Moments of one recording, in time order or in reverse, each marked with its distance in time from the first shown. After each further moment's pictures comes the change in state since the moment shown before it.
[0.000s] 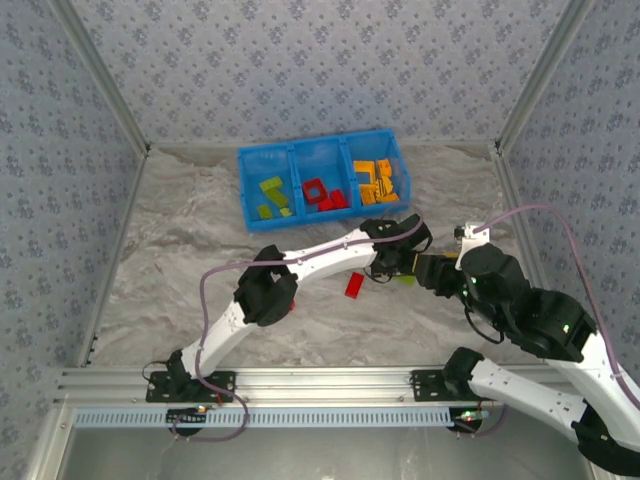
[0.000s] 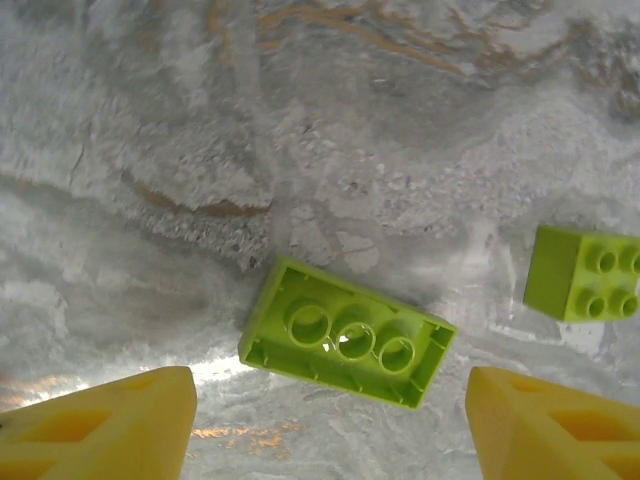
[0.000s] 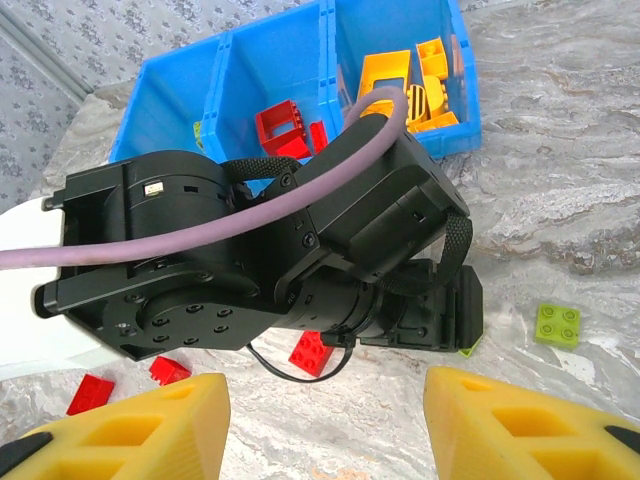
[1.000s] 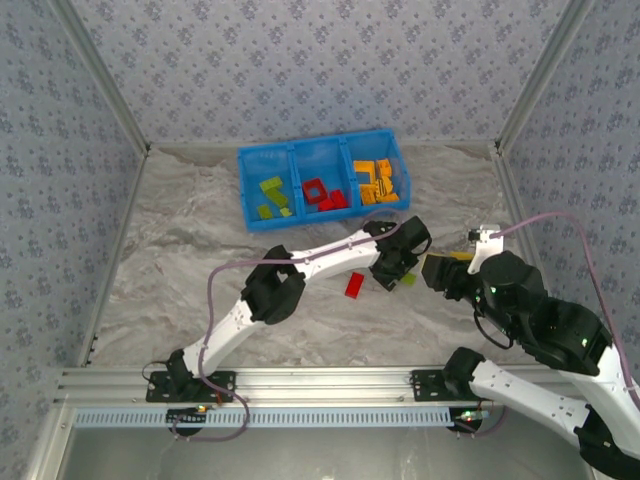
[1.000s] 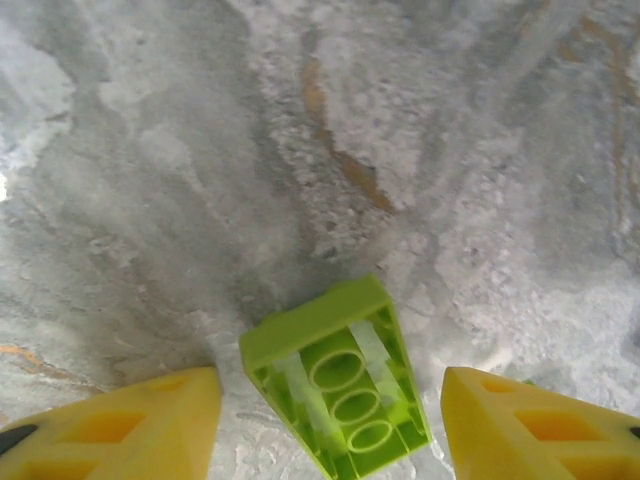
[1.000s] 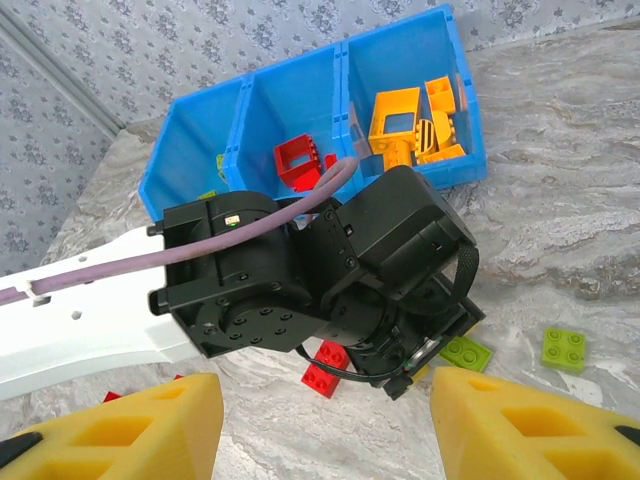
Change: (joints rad) left arm 0.014 0.093 0.073 -0.029 0.071 -0.719; right arm 0.001 -0.071 0.000 0.023 0.012 -0.019
